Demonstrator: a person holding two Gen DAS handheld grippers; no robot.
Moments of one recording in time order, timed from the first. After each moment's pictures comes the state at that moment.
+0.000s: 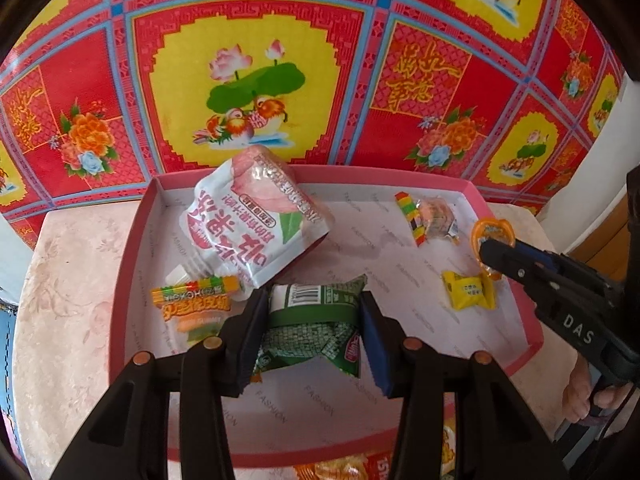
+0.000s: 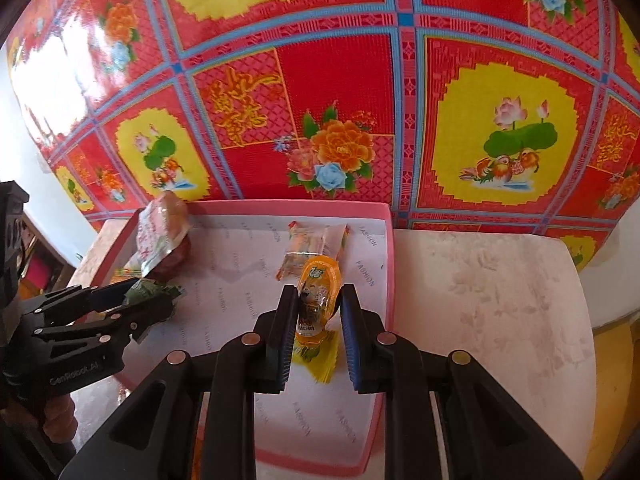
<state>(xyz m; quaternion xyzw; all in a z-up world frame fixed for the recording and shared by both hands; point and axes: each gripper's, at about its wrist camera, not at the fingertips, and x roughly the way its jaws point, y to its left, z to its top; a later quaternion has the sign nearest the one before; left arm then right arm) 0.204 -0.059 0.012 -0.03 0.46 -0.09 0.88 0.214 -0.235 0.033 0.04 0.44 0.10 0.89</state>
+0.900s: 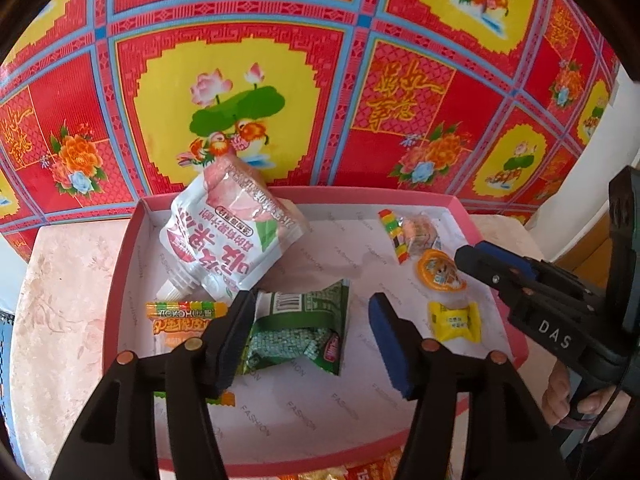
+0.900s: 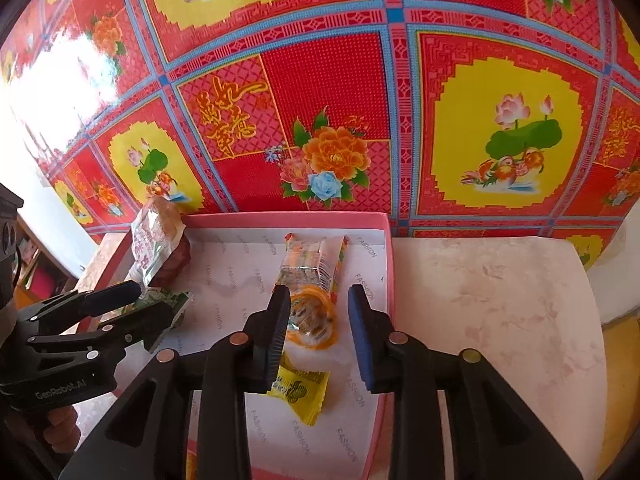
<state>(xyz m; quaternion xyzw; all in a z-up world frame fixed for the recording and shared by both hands) 0.209 -0.071 0.025 -0.03 0.44 -0.11 0.89 0.216 -0.238 0.032 0.07 0.42 0.10 0.90</state>
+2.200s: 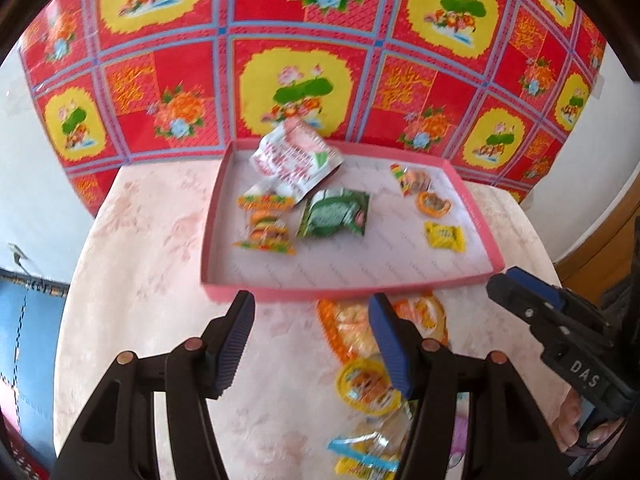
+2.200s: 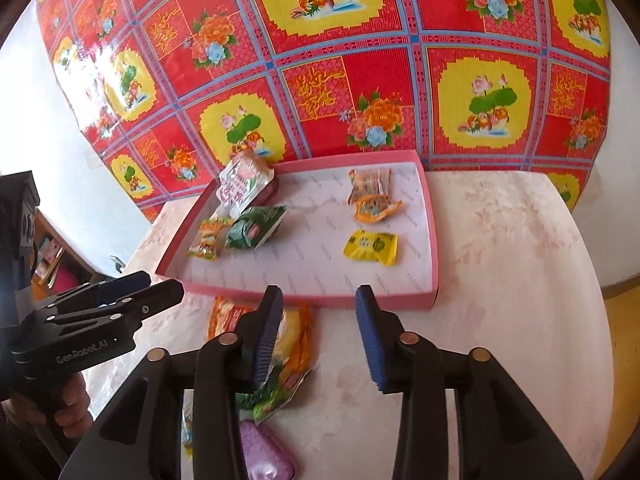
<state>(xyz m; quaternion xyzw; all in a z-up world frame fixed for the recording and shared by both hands) 0.097 -0.025 0.057 -0.04 0.46 -0.06 0.89 0.095 -0.210 0.063 0.09 0.42 0.12 0.89</state>
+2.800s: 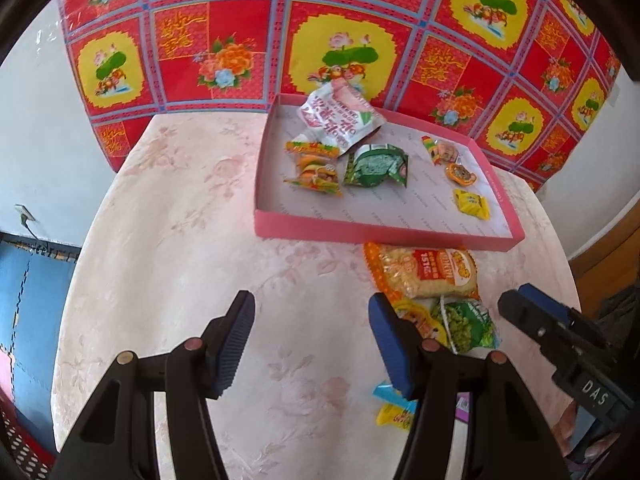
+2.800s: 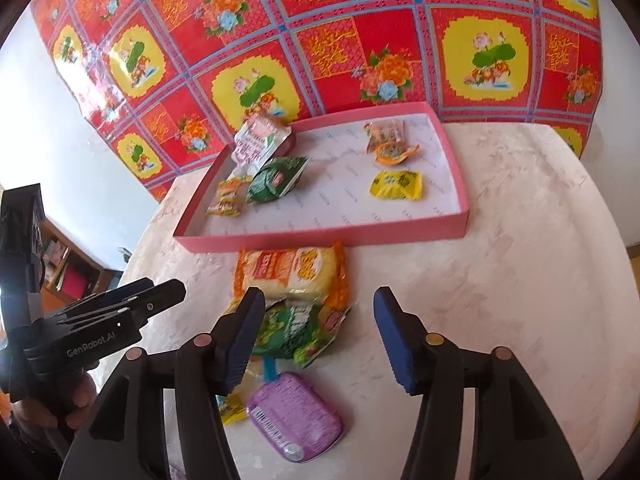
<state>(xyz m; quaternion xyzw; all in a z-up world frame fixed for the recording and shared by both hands) 0.069 0.009 0.039 -0.07 0.49 -0.04 0.87 0.065 -0.187 0.047 0.11 0.46 0.12 0.87</state>
